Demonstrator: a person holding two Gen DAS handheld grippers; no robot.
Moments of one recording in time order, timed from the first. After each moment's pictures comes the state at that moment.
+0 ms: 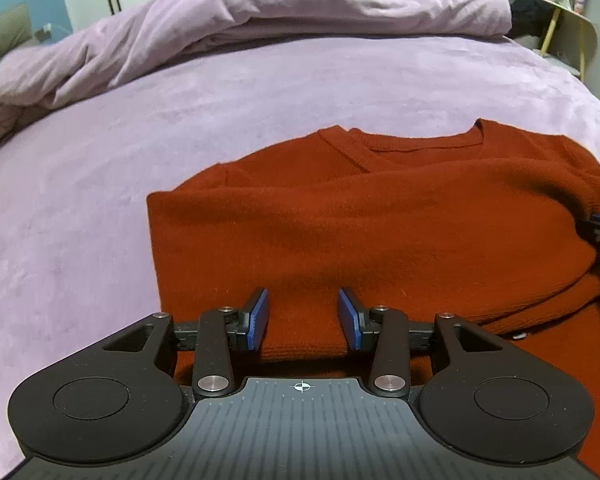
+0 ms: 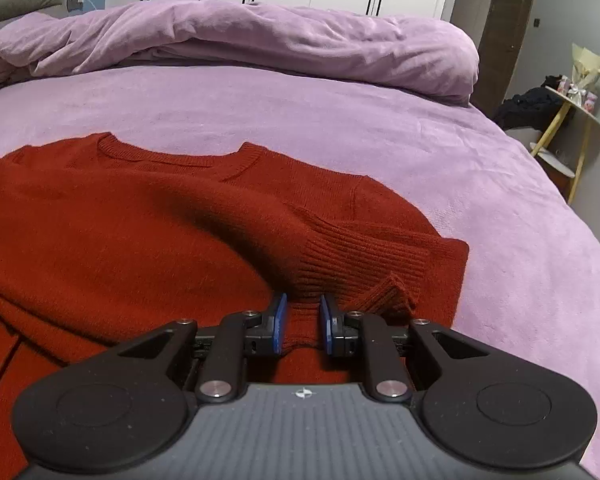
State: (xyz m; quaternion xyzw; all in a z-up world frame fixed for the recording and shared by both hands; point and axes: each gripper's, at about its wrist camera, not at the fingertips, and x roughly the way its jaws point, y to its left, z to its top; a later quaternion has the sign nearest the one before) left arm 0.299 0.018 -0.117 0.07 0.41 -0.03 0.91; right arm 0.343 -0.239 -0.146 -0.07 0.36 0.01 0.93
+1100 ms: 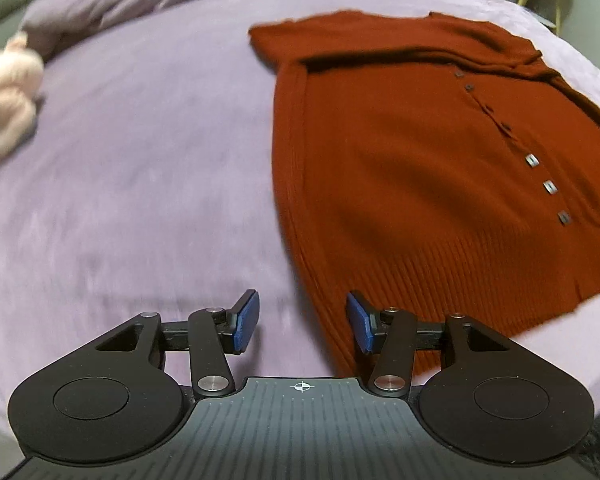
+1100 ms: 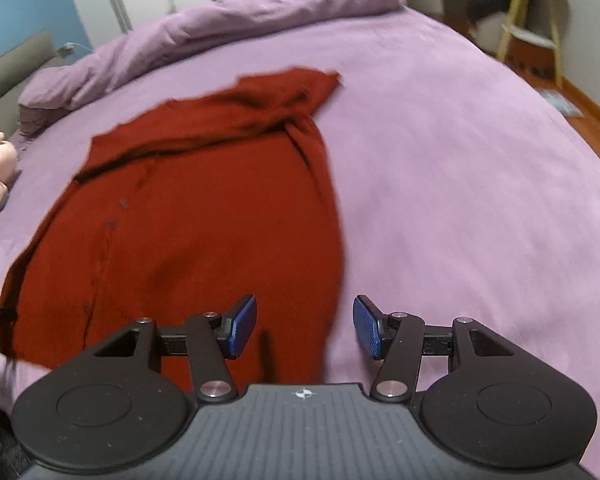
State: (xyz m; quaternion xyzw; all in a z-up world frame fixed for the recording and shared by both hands) left arm 0.034 0.119 -0.104 0.06 0.49 -0.05 0.87; right arm 0.034 -0.343 -0.096 0.10 0.44 0.02 0.89
